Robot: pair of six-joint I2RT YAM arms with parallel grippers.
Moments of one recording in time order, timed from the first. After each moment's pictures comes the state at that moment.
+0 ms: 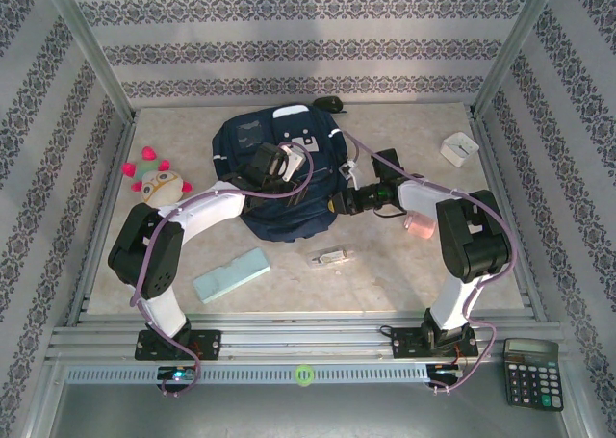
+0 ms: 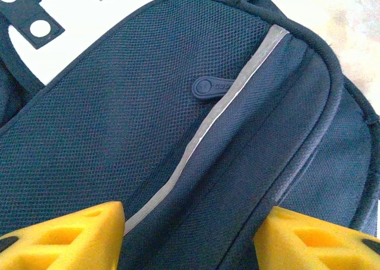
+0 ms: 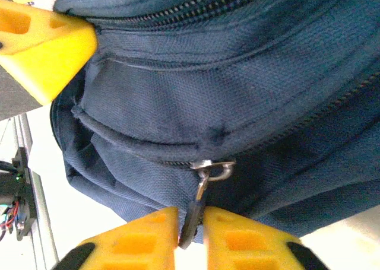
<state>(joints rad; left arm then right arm) -0.52 1.74 1.18 -0.22 0.04 0.00 0.27 1.79 1.01 -0.24 -0.85 0.05</state>
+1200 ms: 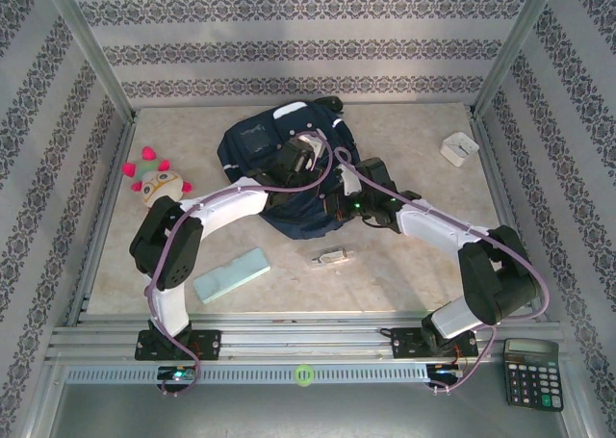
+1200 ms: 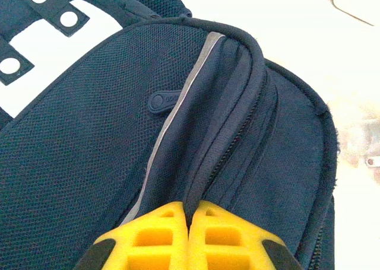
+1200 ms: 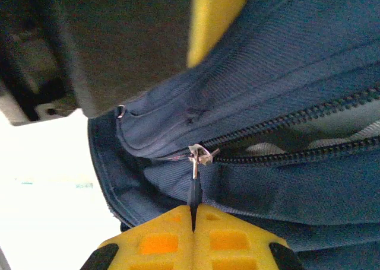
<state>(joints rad) -0.63 1.86 1.35 -0.14 -0.04 -0.27 0.48 1.51 0.88 -0.16 -0.40 0.33</state>
